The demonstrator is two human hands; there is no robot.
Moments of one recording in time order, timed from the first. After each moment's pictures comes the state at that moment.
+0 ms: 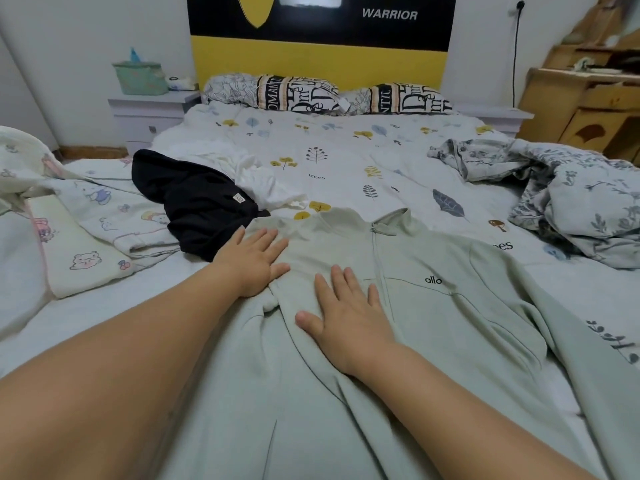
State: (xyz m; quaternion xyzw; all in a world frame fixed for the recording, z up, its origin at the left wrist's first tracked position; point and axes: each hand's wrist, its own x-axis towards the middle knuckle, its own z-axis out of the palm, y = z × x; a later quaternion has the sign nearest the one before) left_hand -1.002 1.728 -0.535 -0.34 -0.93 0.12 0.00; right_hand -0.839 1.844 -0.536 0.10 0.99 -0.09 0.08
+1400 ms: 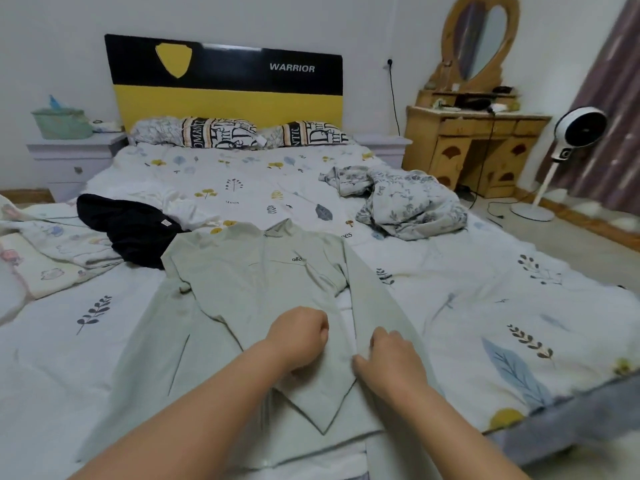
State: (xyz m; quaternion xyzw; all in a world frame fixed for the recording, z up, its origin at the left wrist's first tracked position) left_hand -0.670 1.813 -0.481 -0.46 -0.88 -0.12 -0.05; right_hand -0.543 1.908 -0.488 0.39 0.91 -0.16 0.01
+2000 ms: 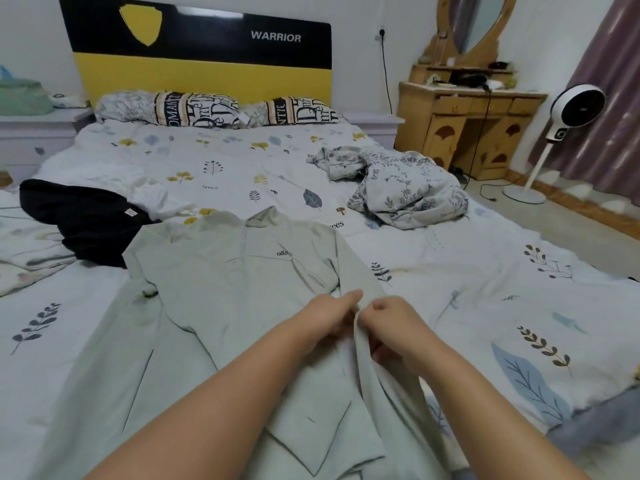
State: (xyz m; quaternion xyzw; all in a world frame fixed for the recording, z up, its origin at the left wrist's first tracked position) left_hand -0.681 1.886 -0.480 -0.24 -0.78 -0.44 -0.39; right_hand -0.578 1.946 -0.450 0.39 0.75 -0.53 -0.07
